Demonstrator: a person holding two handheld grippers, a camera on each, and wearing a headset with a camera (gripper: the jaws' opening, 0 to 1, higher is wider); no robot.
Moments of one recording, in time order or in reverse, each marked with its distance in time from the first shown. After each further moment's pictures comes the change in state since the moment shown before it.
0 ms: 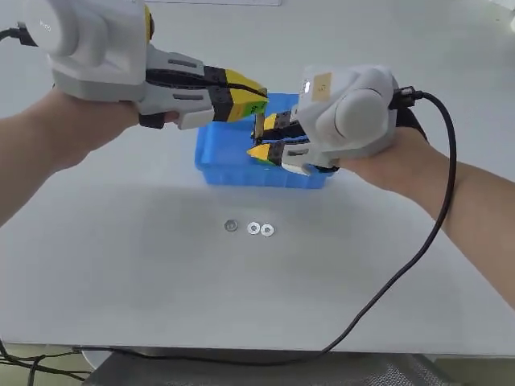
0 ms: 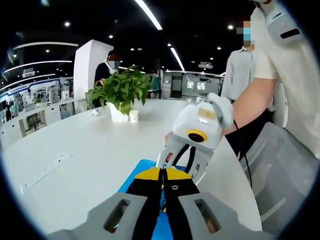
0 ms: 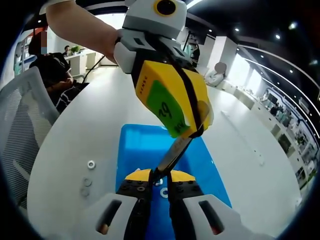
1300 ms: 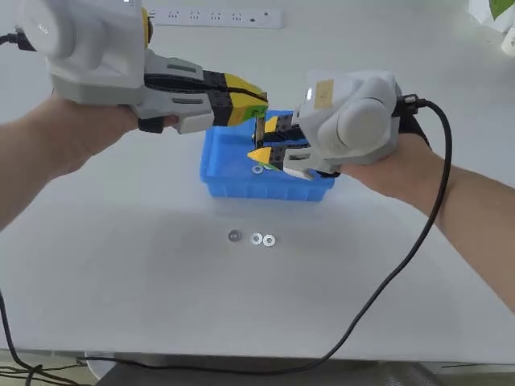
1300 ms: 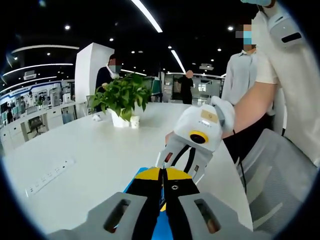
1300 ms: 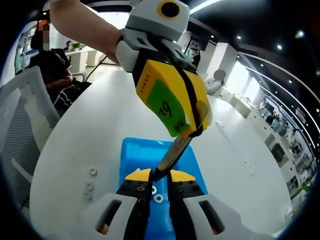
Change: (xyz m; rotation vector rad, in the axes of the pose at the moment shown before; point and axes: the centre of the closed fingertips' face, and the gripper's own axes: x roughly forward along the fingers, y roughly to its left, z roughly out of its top) left arm -0.018 -0.010 0.029 0.007 -0.021 0.015; right arm -0.018 -0.004 0.028 -0.069 -0.015 -0.045
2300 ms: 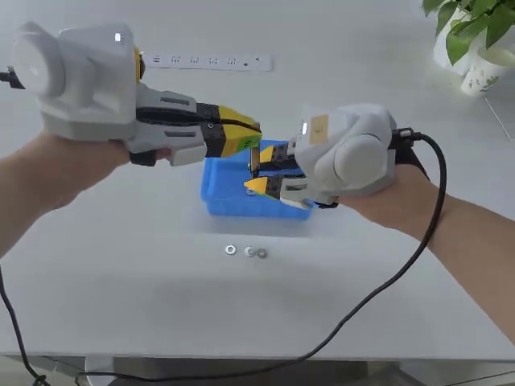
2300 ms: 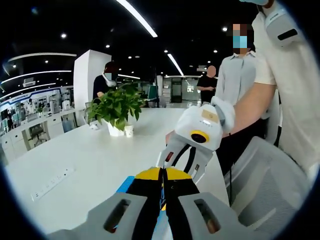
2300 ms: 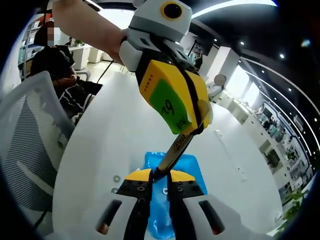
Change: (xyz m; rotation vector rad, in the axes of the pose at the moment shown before) left arm -0.019 -0.046 0.032 0.039 -0.027 0.002; right arm -0.039 0.031 0.031 -0.045 0.013 -0.020
